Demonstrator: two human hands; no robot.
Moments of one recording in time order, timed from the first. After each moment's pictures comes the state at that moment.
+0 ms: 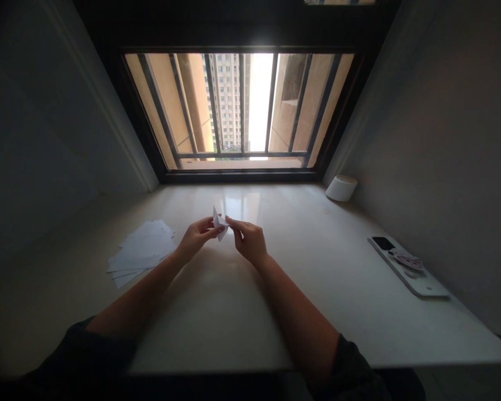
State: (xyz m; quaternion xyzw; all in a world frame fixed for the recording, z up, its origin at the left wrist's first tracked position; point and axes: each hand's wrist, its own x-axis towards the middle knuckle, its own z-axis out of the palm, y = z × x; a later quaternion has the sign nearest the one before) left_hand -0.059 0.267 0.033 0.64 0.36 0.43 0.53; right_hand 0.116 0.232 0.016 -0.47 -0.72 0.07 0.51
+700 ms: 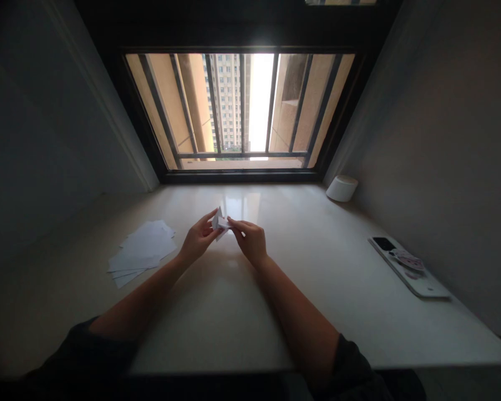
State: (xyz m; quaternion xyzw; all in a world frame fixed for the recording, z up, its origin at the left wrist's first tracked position) left_hand -0.052 0.264 0.025 0.65 0.35 0.47 0.48; right_hand 0.115 0.235 0.012 -0.48 -0.69 0.09 0.54
